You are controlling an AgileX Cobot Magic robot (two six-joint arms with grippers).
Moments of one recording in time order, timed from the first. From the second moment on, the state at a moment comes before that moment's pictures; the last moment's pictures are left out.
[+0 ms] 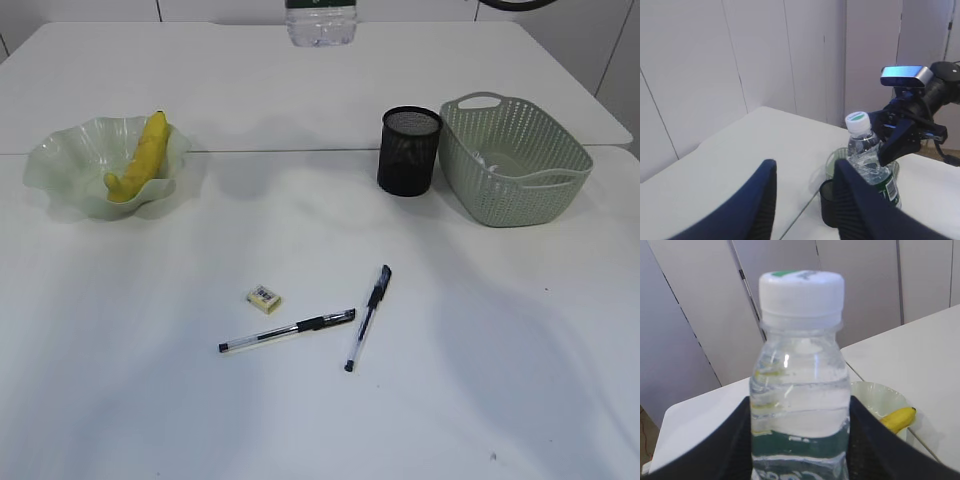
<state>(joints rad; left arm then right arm) 0.30 1.74 -2.23 -1.25 1.26 1.00 0.09 2.21 -2.37 1.35 1.25 -1.12</state>
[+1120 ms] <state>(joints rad) 0.29 1.74 -1.39 -1.51 1.20 1.60 0.09 2.21 -2.37 1.33 1.25 -1.19</state>
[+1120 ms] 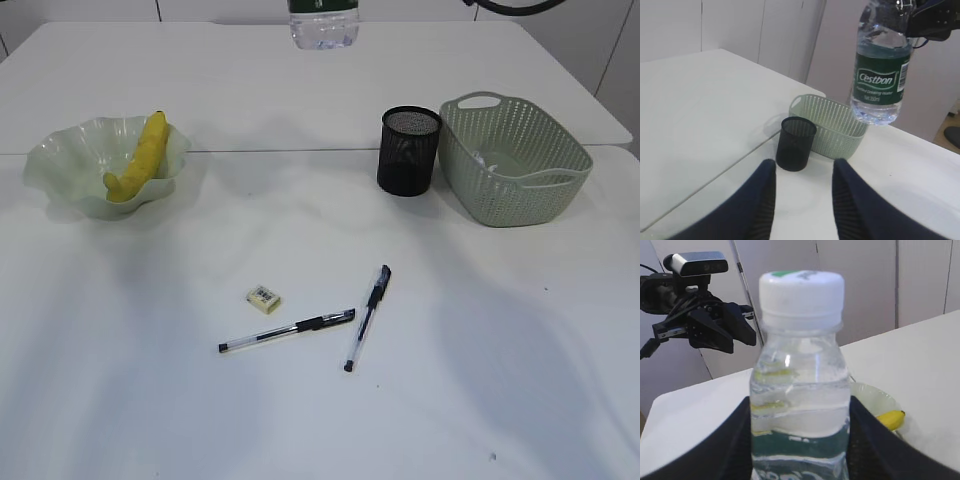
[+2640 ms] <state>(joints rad) 0.11 1.74 -1.39 -1.41 1.19 1.78 0.14 2.21 -2.37 1.33 1.25 -1.35</state>
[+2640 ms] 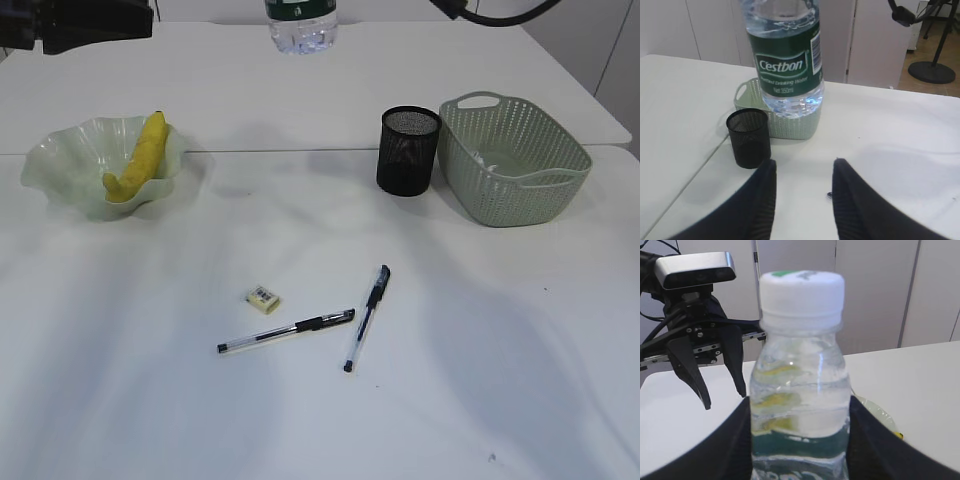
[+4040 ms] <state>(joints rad) -0.05 1.81 -1.39 -1.66 1.06 1.74 0.14 2.21 -2.37 1.41 1.25 -1.32</state>
